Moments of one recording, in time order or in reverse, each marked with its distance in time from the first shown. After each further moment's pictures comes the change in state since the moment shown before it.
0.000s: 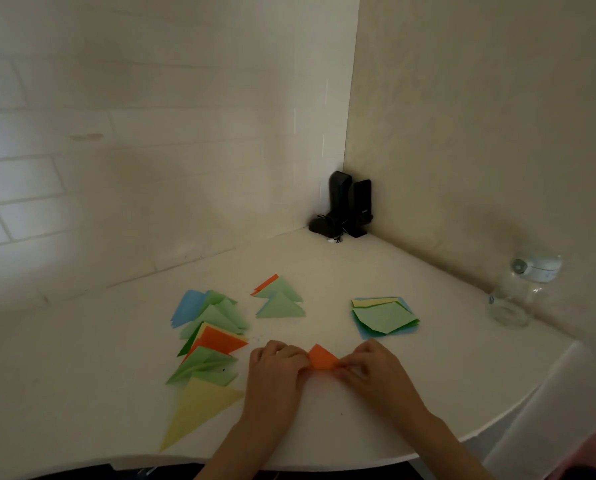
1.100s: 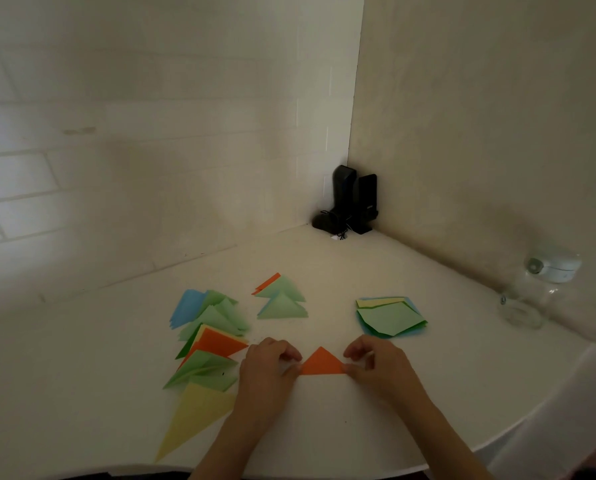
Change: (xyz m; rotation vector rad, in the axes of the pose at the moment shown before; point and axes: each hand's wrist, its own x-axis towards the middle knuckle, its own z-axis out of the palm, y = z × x) left_hand 0.013 -0.013 -0.007 -0.290 -0.132 -0.309; right_hand 0.019 0.002 -0.004 0.196 0.003 0.134
